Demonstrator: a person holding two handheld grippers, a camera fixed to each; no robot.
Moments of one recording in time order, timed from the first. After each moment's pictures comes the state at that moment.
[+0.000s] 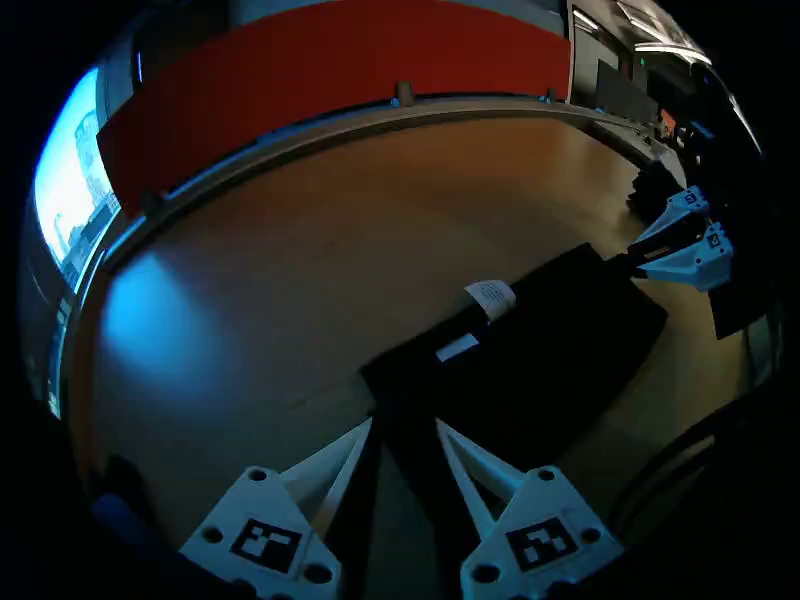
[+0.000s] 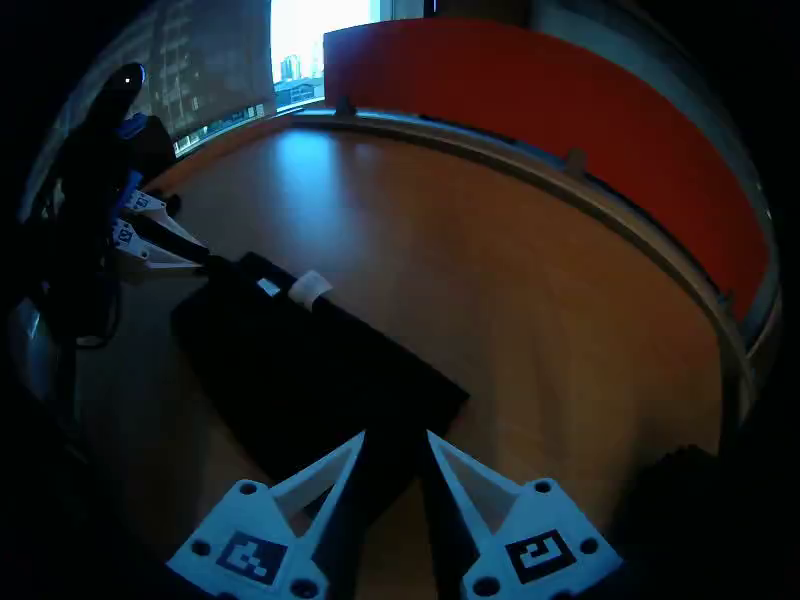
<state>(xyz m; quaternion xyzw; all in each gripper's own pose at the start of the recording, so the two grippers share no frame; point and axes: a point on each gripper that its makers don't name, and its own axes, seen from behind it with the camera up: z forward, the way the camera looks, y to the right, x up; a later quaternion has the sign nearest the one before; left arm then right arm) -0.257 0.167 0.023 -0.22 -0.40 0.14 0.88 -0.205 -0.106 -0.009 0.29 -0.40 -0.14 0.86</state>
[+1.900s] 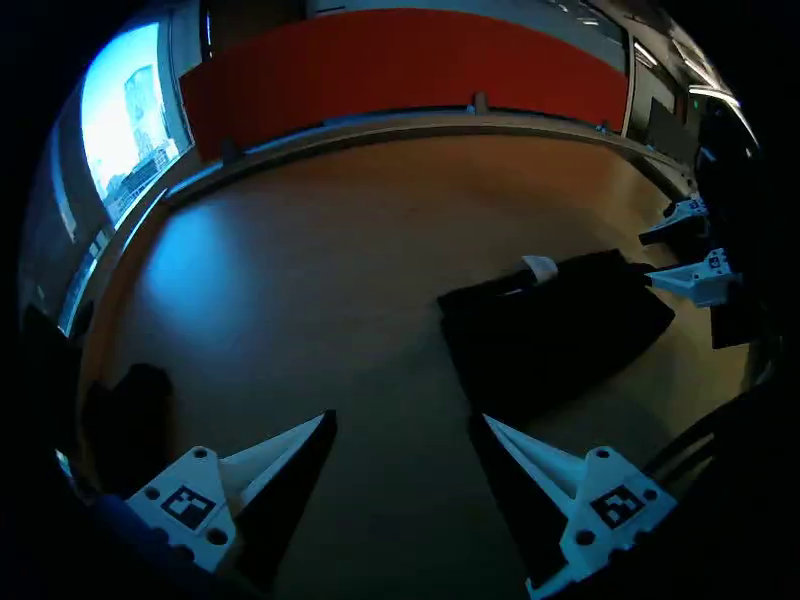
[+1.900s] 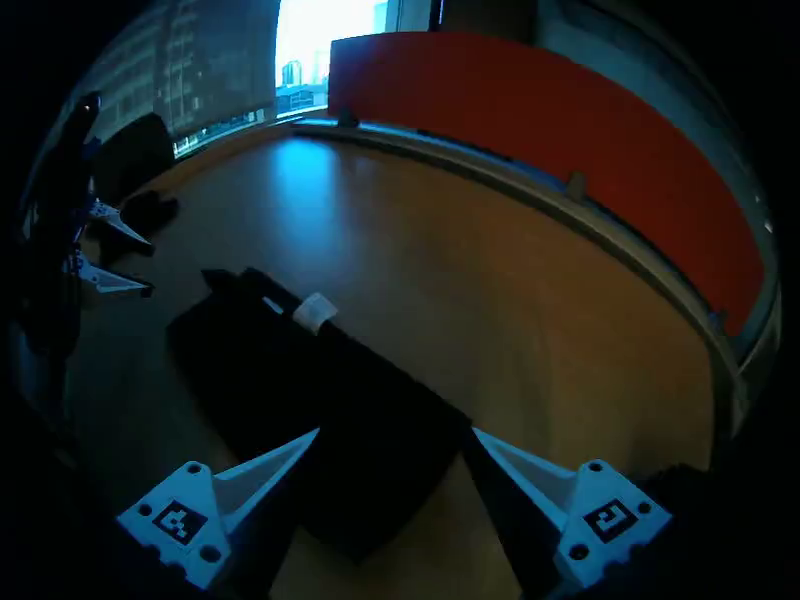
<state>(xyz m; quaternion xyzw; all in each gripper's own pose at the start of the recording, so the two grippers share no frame) -0.241 0.083 -0.040 -0.12 -0.41 0.08 0.90 -0.198 -0.132 0.000 0.29 -0.37 -0.16 0.87</state>
